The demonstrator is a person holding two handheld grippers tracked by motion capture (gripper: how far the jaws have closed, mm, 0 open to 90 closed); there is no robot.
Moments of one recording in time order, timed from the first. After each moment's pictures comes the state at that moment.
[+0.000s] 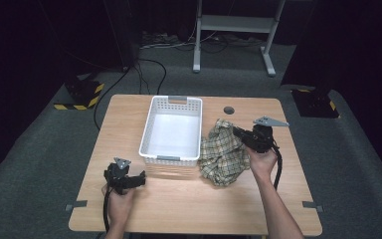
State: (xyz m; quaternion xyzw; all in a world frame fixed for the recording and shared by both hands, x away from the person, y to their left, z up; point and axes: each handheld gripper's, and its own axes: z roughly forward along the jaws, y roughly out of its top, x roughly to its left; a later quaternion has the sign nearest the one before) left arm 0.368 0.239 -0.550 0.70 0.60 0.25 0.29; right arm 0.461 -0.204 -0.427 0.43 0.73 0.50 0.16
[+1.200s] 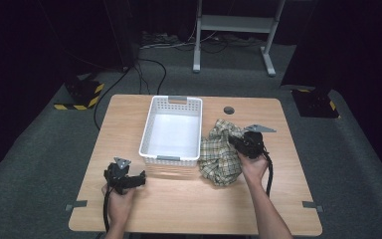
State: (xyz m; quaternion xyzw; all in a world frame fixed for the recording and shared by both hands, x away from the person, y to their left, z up) left arm 0.369 0.239 -0.550 0.70 0.60 0.25 0.29; right arm 0.469 -0.190 -0.470 0.47 0.74 0.46 0.16
